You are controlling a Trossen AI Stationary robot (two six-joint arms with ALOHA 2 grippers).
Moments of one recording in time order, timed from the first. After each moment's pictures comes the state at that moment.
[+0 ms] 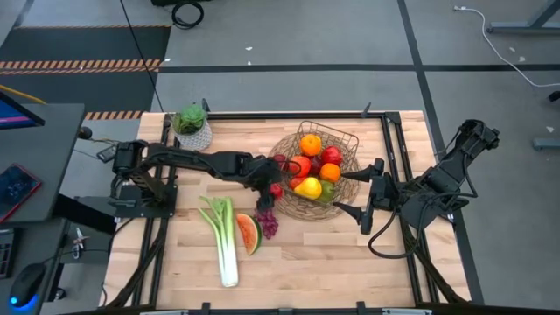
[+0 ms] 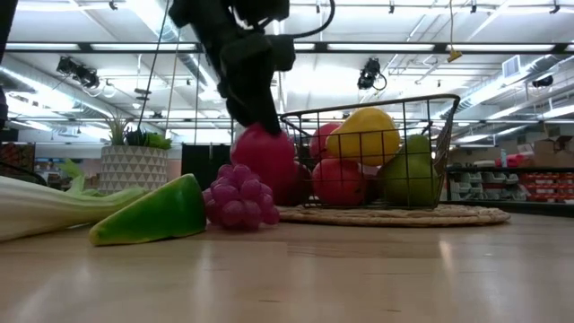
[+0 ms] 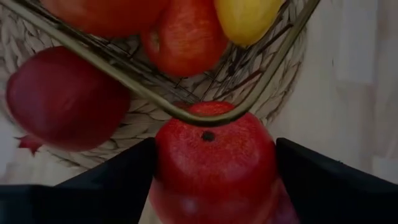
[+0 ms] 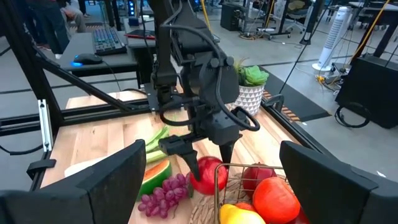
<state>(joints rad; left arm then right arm) 0.03 1.71 1.23 -0.51 -0.06 -0.14 0.73 1.13 1.19 -0.55 1.00 0.42</state>
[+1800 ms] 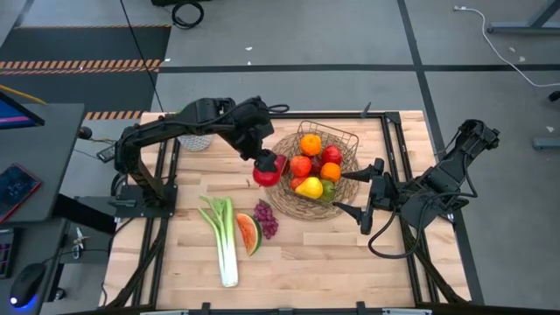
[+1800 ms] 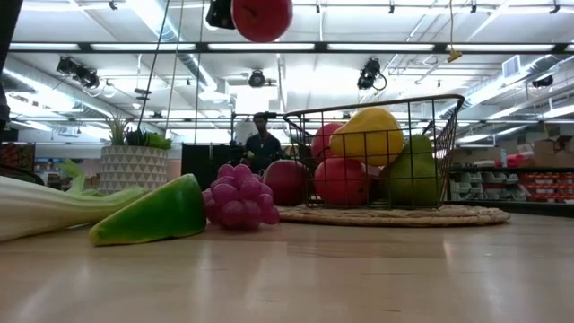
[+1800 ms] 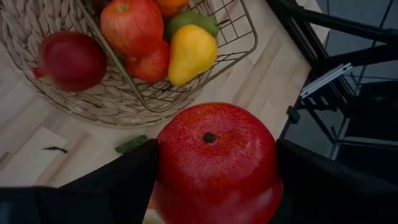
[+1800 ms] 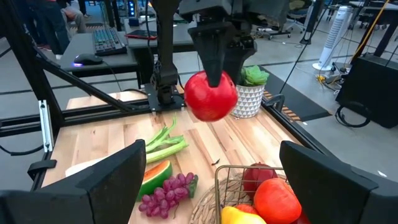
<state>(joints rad) 0.20 1.71 1.94 -1.20 0.29 -0.61 0.73 1.13 1.19 -0.55 1.00 0.42</state>
